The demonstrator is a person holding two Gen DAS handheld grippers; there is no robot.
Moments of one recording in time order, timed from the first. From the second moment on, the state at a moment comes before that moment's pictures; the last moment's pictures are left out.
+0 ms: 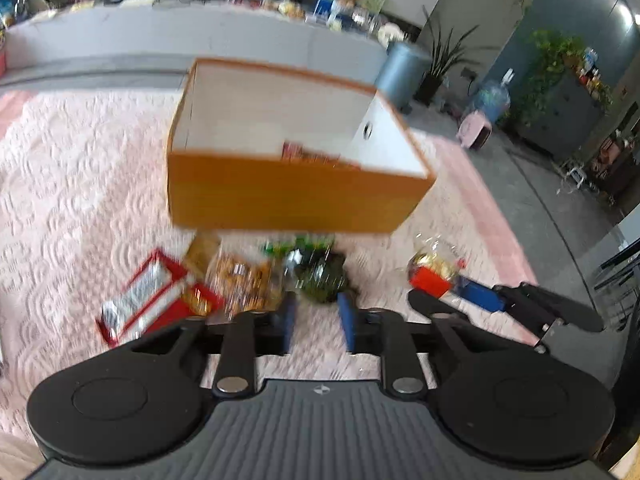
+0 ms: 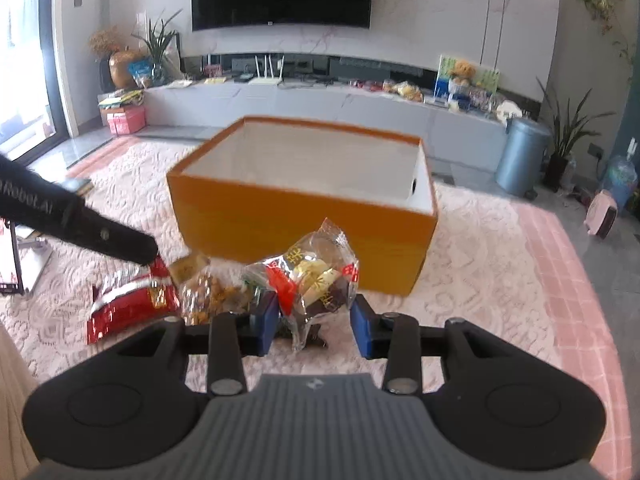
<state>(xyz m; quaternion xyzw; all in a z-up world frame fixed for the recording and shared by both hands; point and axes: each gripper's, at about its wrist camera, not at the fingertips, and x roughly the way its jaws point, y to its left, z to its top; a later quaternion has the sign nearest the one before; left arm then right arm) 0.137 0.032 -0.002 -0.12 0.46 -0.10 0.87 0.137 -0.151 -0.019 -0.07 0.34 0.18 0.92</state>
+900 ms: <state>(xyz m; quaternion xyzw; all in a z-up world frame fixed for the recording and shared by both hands) 0.100 -0.072 -0.102 -0.05 0.55 -0.10 0.83 0.109 -0.235 -0.080 0.06 0.43 0.08 0.90</state>
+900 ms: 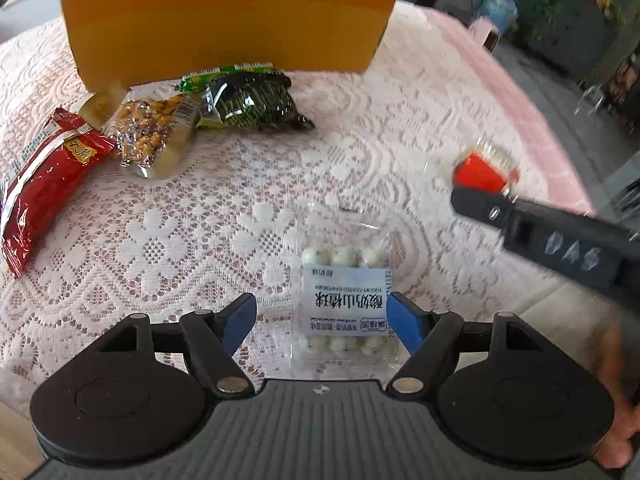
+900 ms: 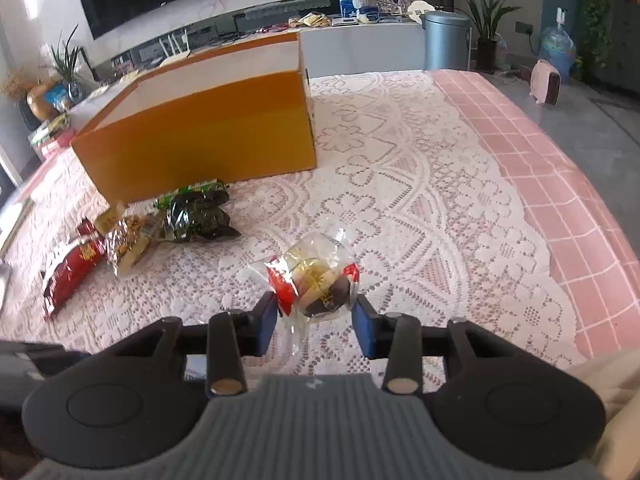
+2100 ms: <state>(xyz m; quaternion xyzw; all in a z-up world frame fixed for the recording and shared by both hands) 0.114 -0.032 -0.045 -0.05 0.48 -0.07 0.88 0.116 -0.223 -0.069 0.04 0.43 0.09 0.90</state>
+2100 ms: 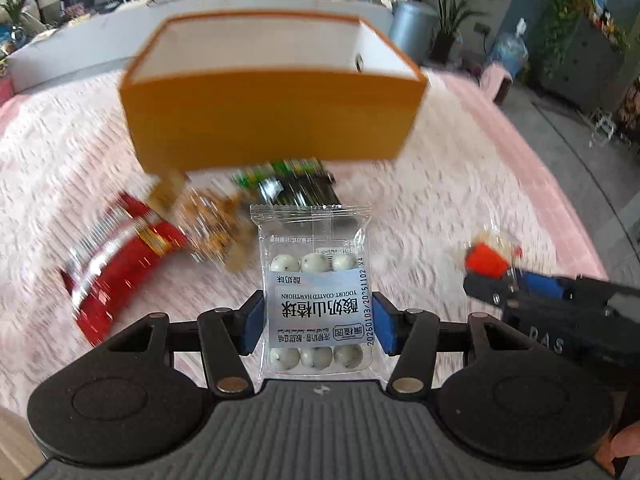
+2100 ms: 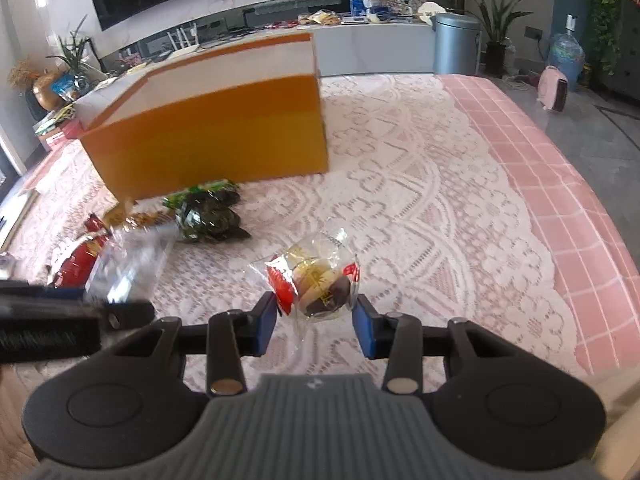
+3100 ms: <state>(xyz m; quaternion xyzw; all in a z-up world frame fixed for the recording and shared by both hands) 0.258 0.044 0.031 -0.09 0.35 -0.01 0.93 0.284 -0.112 0.026 -0.08 0.33 0.16 0.92</state>
